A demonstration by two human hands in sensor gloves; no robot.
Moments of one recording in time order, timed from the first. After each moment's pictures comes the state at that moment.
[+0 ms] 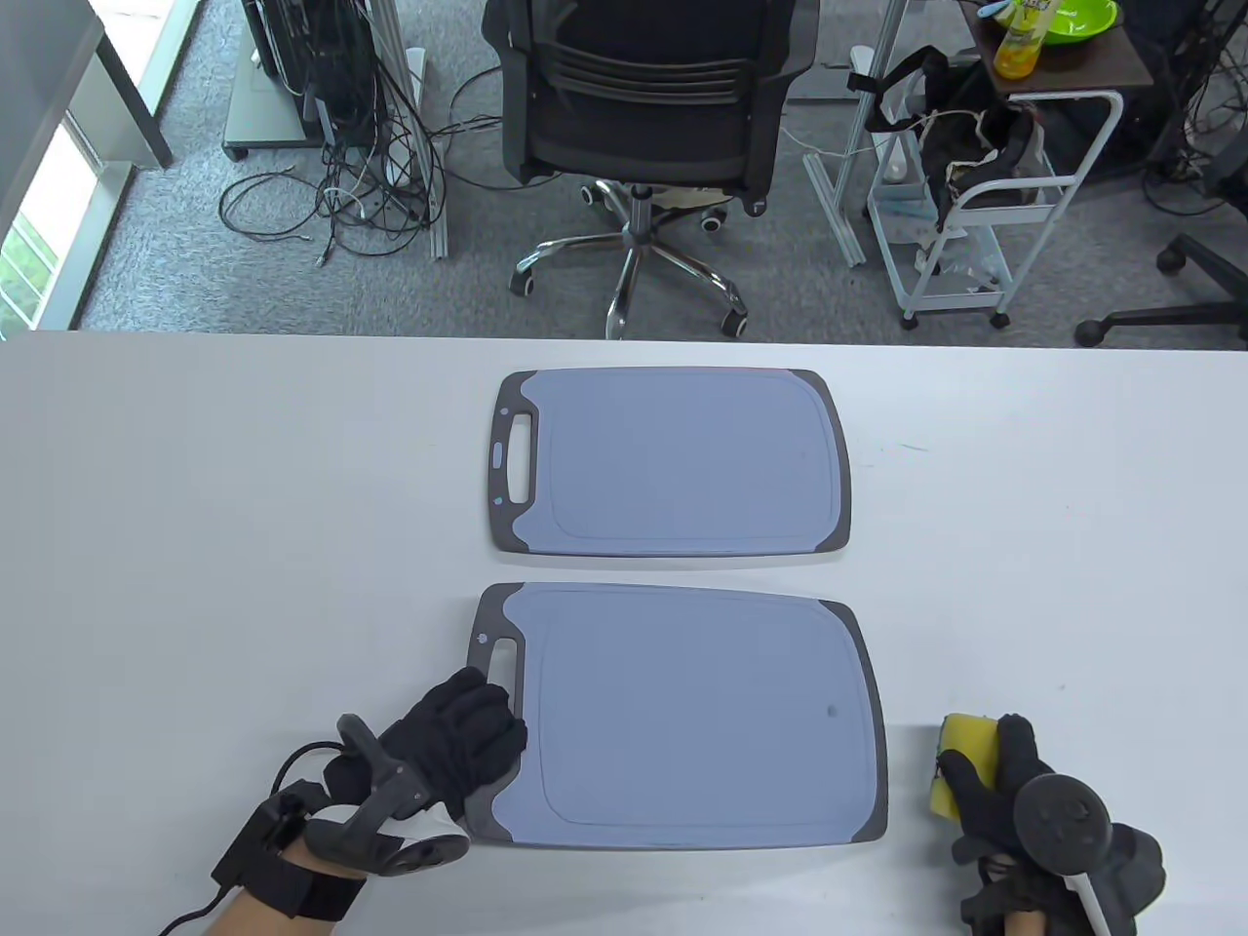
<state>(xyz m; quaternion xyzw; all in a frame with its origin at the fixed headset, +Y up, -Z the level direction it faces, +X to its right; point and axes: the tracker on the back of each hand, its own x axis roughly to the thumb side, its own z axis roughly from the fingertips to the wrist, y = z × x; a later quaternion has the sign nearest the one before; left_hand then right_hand) -0.196 -0.764 -0.144 0.17 -0.43 -0.01 0.88 0.327 -0.761 -0.112 -0.17 -0.06 0.97 0.15</state>
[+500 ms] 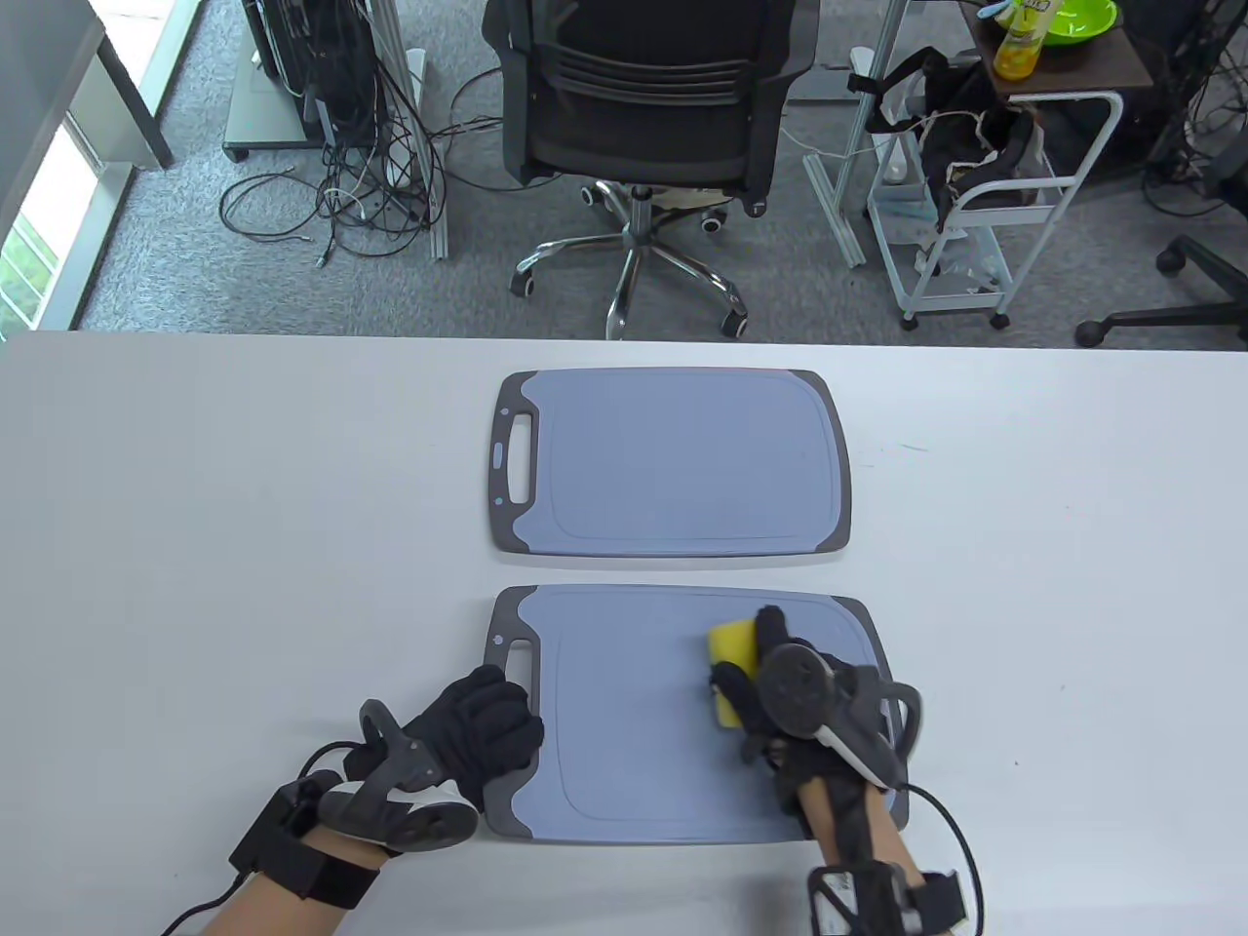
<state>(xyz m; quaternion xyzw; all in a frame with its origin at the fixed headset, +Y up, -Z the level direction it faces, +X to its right) -0.184 -0.771 -0.155 0.11 -0.44 0.02 0.89 0.104 -0.725 -0.223 0.07 0.00 0.99 0.08</state>
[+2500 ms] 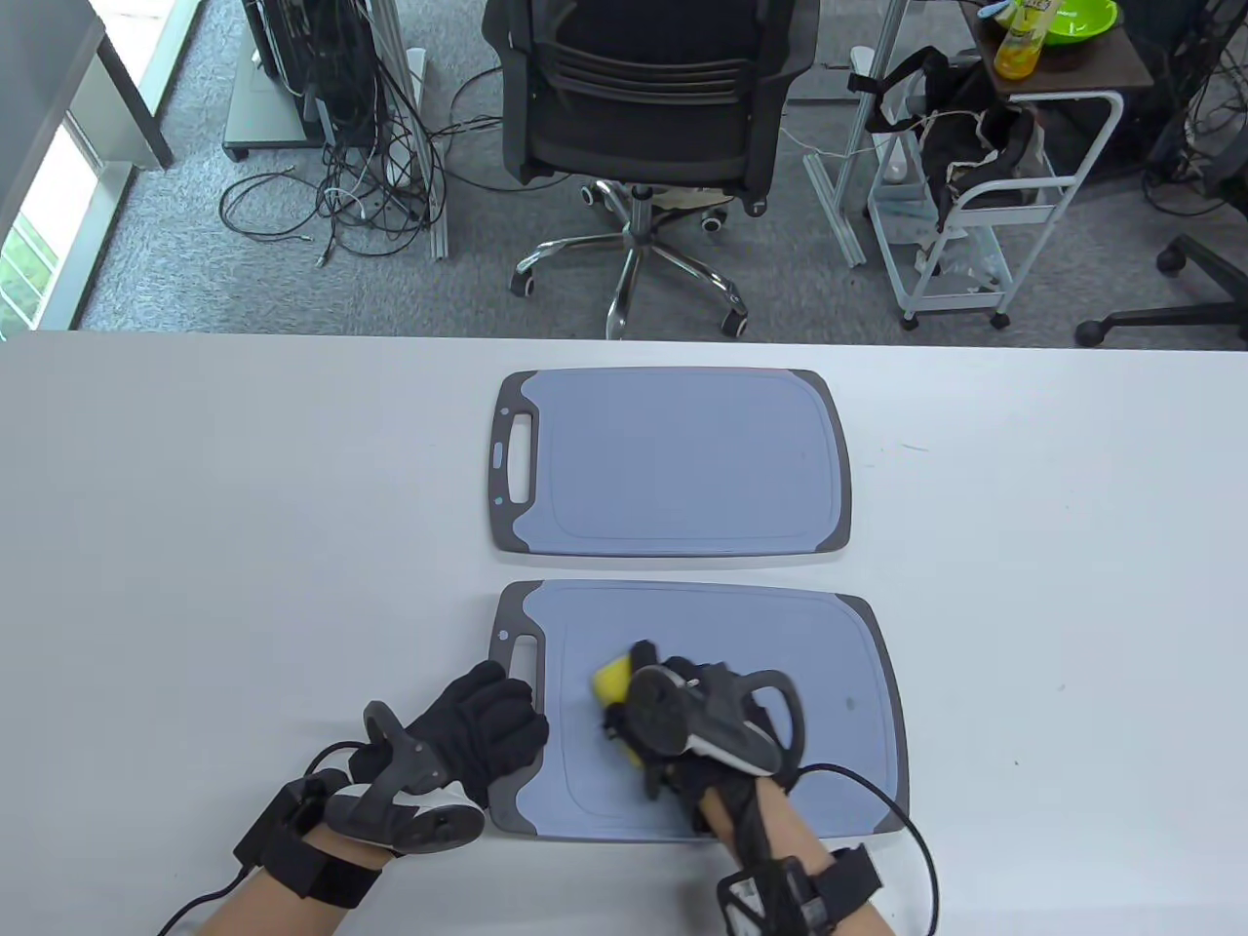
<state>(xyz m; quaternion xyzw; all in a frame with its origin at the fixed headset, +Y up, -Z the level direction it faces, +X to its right) -0.180 -0.766 -0.153 0.12 -0.43 0.01 0.89 0.003 -0.732 -0.181 0.26 0.04 0.96 0.02</state>
